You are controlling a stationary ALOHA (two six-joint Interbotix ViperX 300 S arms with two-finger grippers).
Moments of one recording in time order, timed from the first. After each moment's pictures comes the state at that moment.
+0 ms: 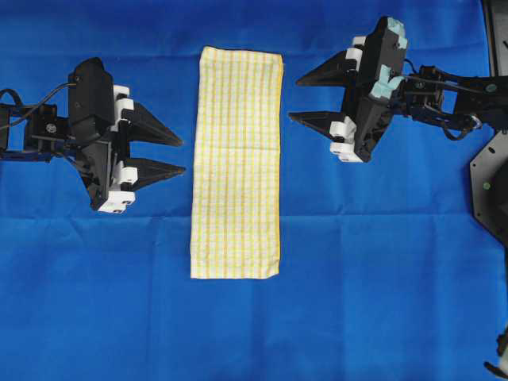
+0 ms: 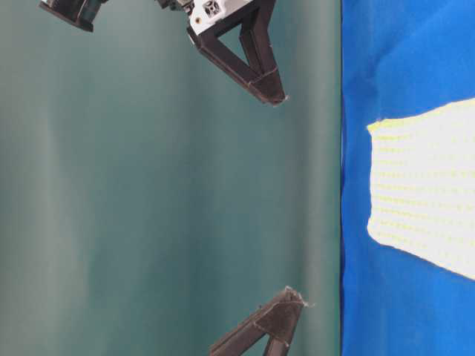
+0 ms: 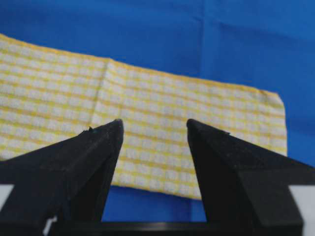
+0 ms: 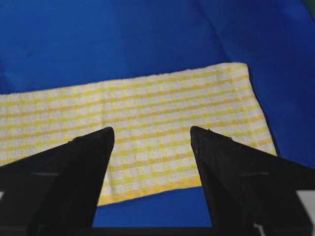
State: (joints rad) left arm 0.04 -0.30 0.94 -0.05 -0.15 -0.12; right arm -0.24 -0.29 0.91 0.21 -0.18 -0.05
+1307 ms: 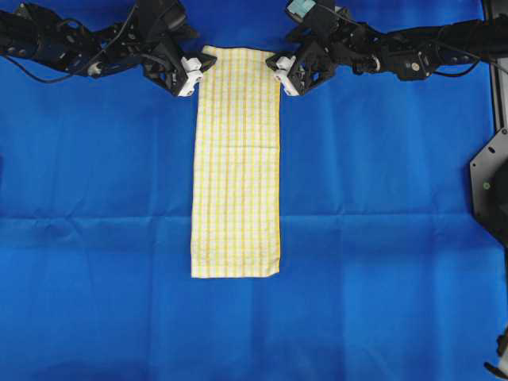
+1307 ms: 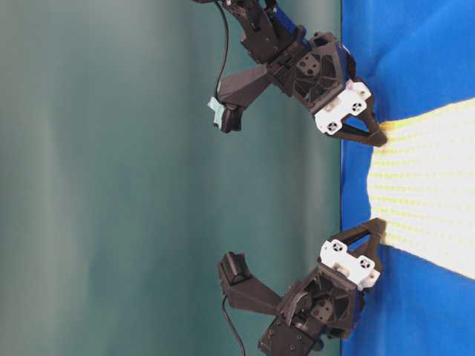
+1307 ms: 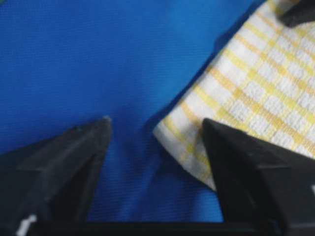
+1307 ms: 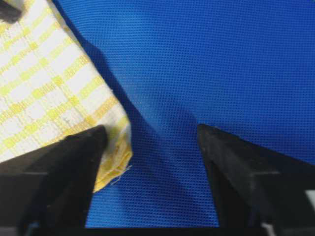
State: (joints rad) left arm 0.53 0.33 0.69 -0.05 -0.38 -0.08; right arm -0.52 0.27 0.64 0.39 -0.17 -0.05
